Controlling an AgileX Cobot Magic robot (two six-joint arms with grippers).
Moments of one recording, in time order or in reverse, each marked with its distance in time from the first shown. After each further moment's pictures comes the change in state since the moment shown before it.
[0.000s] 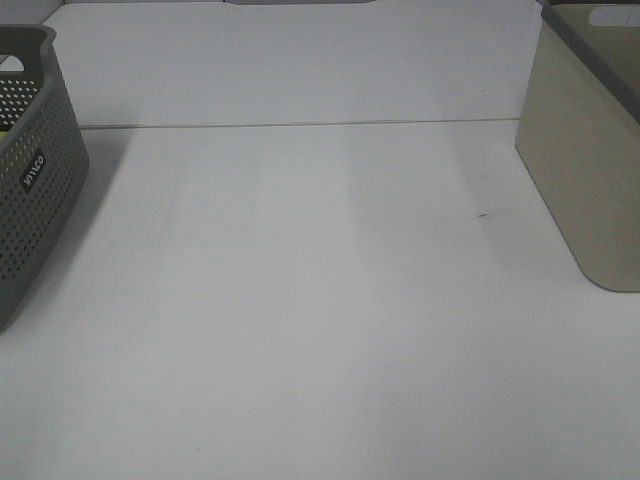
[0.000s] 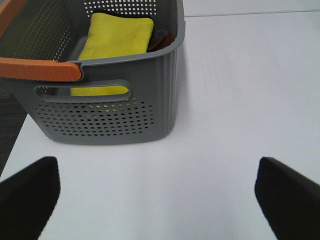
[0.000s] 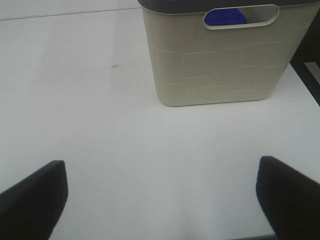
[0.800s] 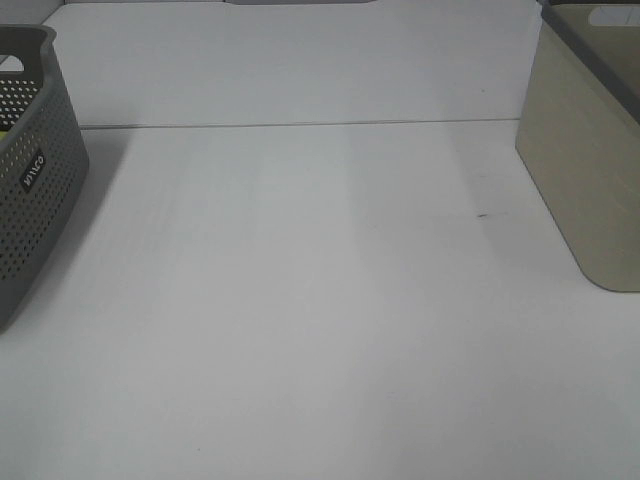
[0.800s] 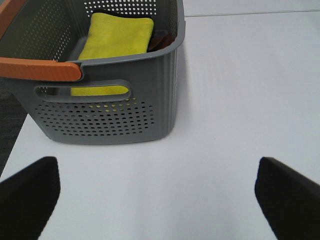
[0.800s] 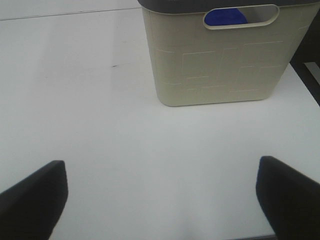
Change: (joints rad) left arm 0.000 0.000 0.000 0.000 0.000 0.000; right arm 0.000 0.000 0.000 0.000 0.000 0.000
